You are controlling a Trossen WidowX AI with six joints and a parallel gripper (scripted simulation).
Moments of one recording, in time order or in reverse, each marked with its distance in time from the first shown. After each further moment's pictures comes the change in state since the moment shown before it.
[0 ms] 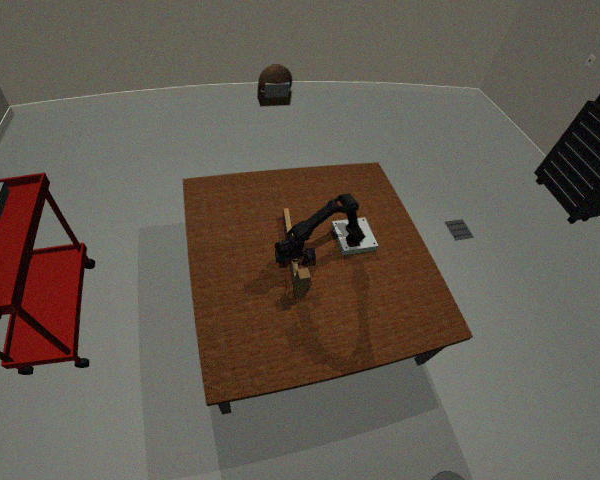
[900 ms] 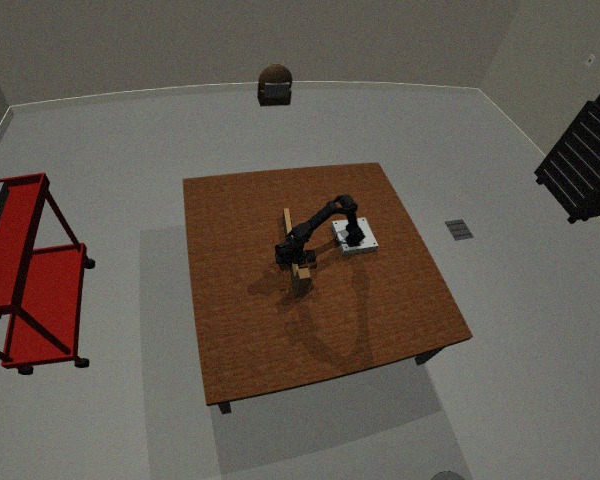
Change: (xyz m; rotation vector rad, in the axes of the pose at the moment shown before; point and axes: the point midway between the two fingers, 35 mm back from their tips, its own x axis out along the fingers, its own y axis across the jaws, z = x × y) arm 0.016 -0.003 0.001 0.001 -0.004 -0.008
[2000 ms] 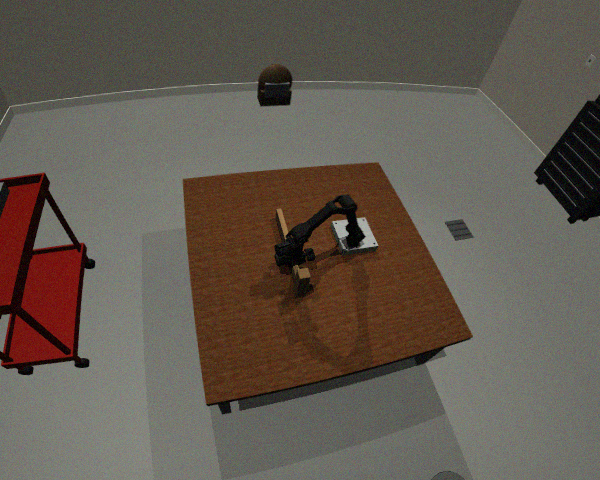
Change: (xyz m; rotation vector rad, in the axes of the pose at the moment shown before) arm 0.000 0.002 0.000 -0.111 0.000 -0.001
